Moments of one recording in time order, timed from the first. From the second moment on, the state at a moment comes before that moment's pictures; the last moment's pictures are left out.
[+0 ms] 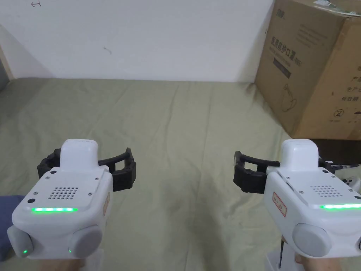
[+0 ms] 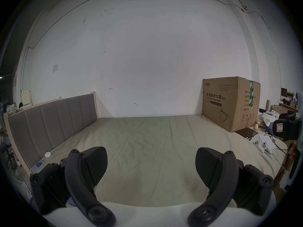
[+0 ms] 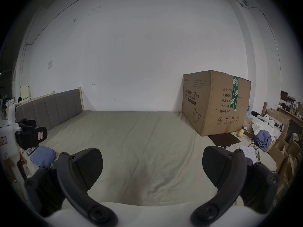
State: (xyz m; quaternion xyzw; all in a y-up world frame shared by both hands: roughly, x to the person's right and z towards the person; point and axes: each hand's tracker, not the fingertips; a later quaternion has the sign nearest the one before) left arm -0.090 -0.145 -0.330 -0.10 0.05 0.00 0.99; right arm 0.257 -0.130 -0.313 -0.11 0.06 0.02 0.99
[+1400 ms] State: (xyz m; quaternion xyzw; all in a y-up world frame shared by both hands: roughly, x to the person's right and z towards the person) left arm -0.082 -0.152 -0.333 -0.11 0.05 -0.01 0.99; right arm 0.255 -0.134 -0.322 -0.12 0.06 0.01 0.99
